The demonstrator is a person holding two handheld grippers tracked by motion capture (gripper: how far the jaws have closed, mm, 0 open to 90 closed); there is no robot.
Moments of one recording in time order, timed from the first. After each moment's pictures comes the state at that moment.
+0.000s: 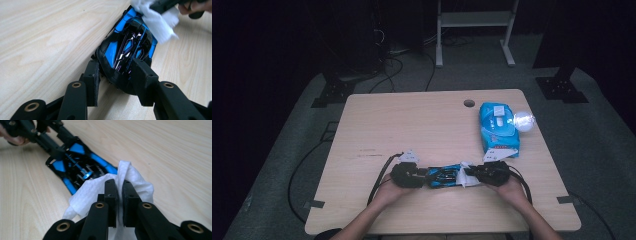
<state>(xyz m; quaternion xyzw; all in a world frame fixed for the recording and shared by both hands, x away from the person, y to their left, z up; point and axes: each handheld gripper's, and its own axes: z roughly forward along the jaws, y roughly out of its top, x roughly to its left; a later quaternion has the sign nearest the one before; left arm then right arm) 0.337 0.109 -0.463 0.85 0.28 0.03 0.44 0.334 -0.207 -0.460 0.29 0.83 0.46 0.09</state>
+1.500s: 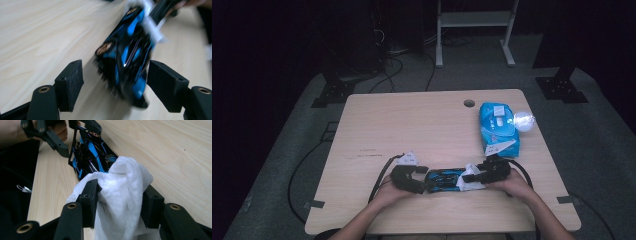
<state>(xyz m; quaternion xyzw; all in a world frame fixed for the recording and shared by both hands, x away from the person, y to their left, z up) 0.345 0.109 -0.464 0.85 0.25 -0.02 0.47 0.361 -0.217 -0.473 0.26 0.84 0.48 -0.08</state>
